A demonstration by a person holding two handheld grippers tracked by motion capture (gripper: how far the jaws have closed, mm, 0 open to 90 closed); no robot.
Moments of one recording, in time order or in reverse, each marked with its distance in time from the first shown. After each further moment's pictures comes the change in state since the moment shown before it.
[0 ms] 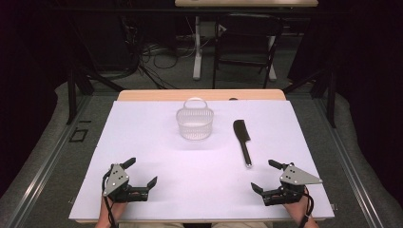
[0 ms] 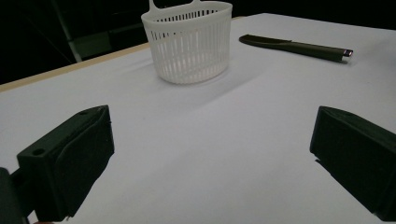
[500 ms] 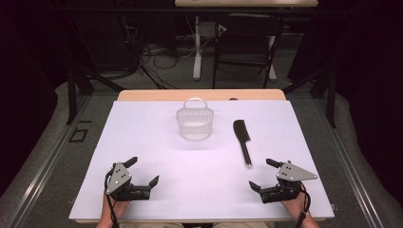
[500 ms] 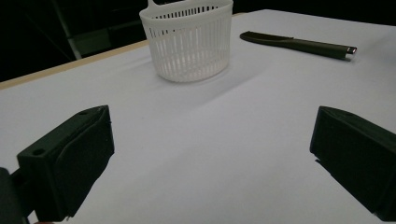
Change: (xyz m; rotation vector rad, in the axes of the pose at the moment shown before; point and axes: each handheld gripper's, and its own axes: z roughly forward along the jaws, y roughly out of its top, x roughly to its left) left arm -0.001 0.001 0.006 0.014 0.003 0.002; right arm -0.003 0.001 0.011 0.039 0.011 0.000
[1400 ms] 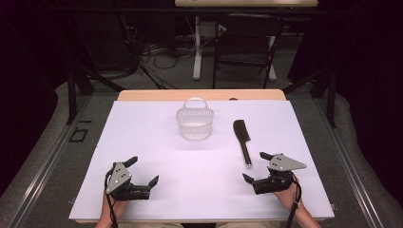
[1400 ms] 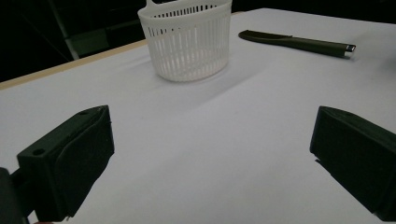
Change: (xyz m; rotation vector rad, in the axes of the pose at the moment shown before) left arm 0.003 -0.001 0.001 0.004 -0.012 0.003; right arm -0.006 0.015 0.025 0.046 -0.007 -0.006
